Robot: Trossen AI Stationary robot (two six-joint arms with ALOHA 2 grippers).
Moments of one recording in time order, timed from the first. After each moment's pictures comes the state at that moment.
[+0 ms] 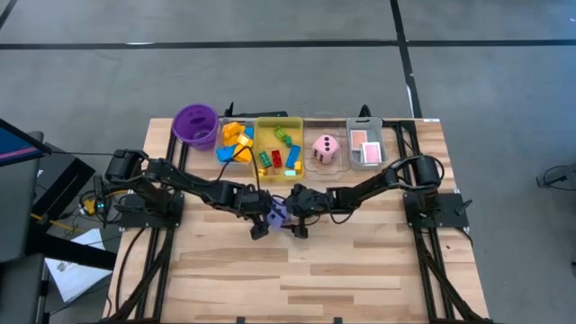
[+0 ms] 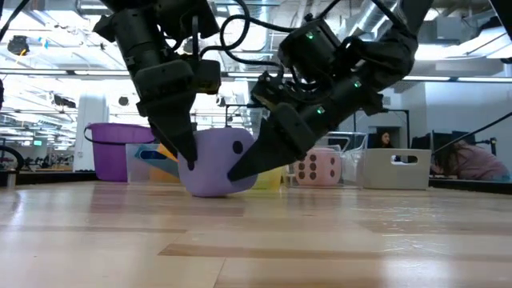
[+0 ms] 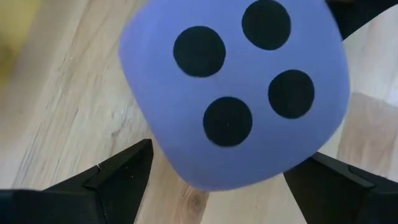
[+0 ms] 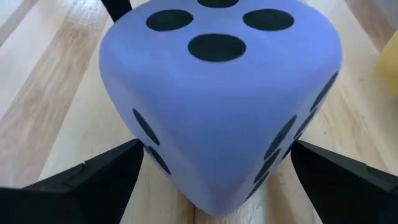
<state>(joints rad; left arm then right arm) -0.11 1.63 0.90 -0.36 -0.14 -0.41 0.07 2.00 0.93 0.45 0.03 0.04</state>
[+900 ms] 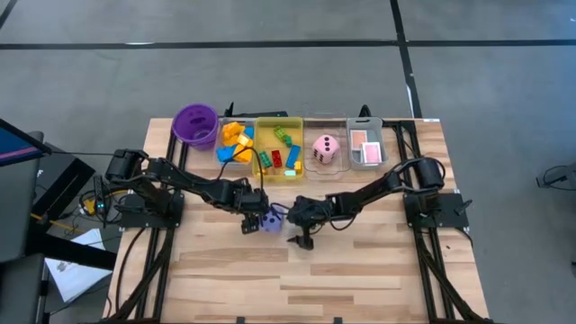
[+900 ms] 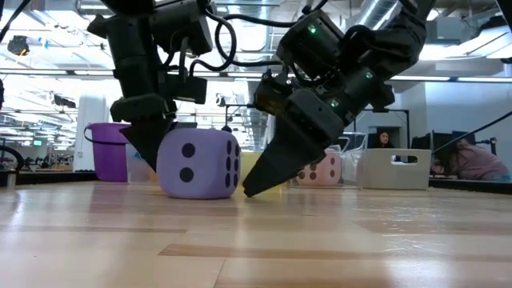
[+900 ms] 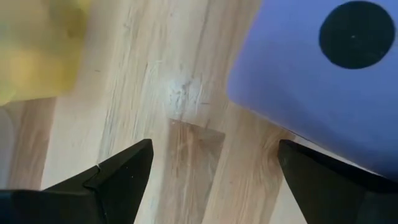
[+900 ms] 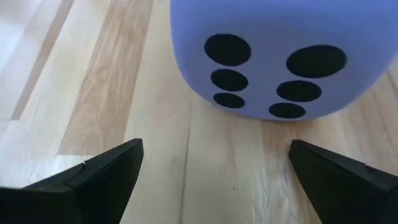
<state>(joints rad) -0.10 1.63 0.90 -0.56 -0.27 -0.29 0.12 1.99 0.96 0.29 -0.06 0.17</state>
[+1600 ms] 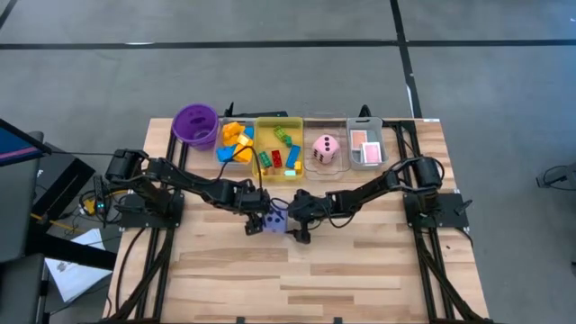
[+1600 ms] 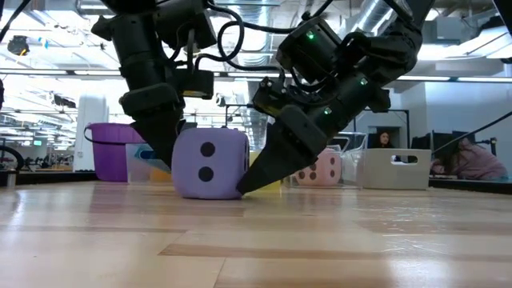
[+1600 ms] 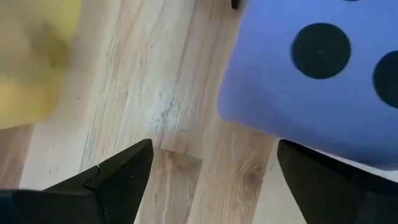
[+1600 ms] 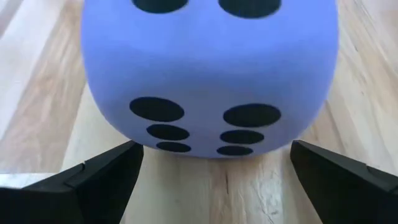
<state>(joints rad) -0.10 1.63 0.90 -0.48 -0.23 -0.30 0.10 2.00 0.95 0.33 0.04 0.13</state>
